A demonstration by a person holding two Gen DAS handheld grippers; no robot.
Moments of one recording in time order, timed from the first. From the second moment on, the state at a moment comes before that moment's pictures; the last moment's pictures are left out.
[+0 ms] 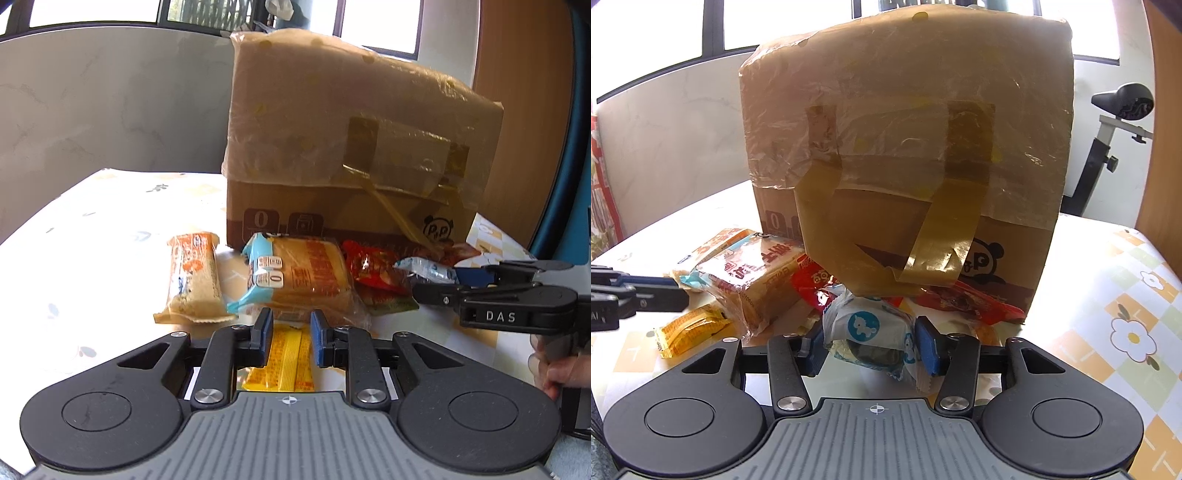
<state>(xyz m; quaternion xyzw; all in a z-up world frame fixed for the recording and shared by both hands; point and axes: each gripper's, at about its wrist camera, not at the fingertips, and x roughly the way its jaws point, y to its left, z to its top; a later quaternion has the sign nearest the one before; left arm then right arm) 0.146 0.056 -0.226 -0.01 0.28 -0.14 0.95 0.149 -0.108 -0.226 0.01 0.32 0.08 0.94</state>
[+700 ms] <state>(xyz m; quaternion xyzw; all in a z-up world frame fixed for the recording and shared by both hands) 0.162 0.050 -0.246 0.02 0.34 -0.11 0.93 0.149 -0.110 -0.225 0.02 0.32 0.09 0.94</state>
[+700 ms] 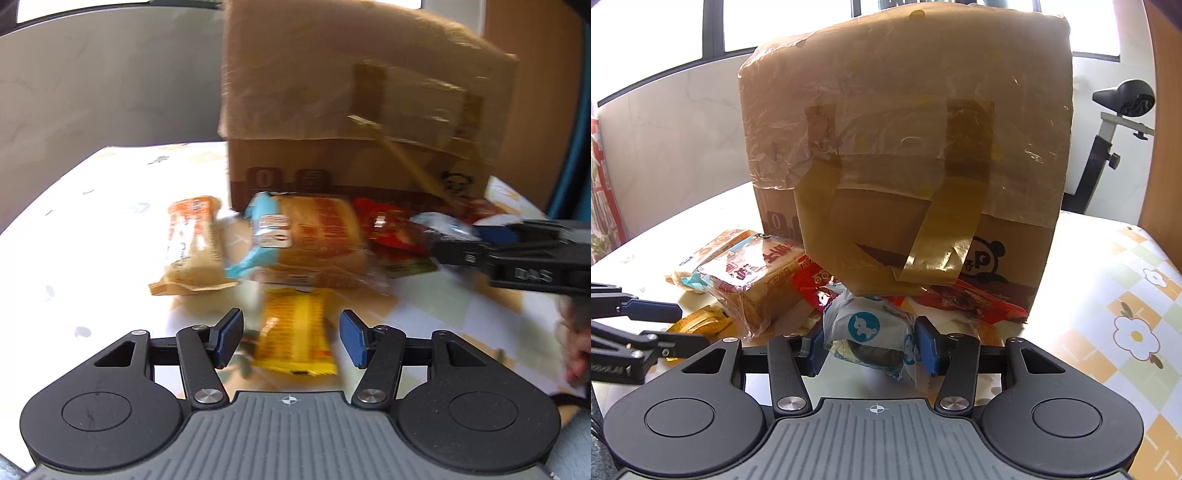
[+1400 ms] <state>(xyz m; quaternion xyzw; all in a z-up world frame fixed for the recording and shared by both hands) 0.143 0.052 -0.225 0.01 0.31 -0.16 0.94 0.134 -0.107 -0.215 0.01 0.35 0.09 0.93</state>
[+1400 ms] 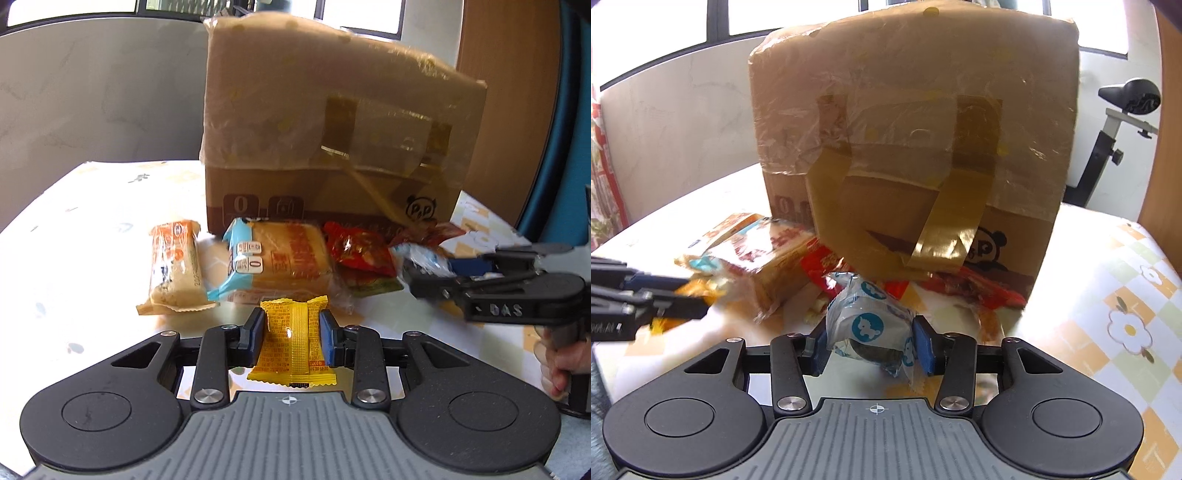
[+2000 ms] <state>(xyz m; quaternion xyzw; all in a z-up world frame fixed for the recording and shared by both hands) 0.132 0.055 -0.124 0.00 0.17 -0.18 0.97 0.093 -0.131 -0.095 0.04 0.21 0.13 0.97</state>
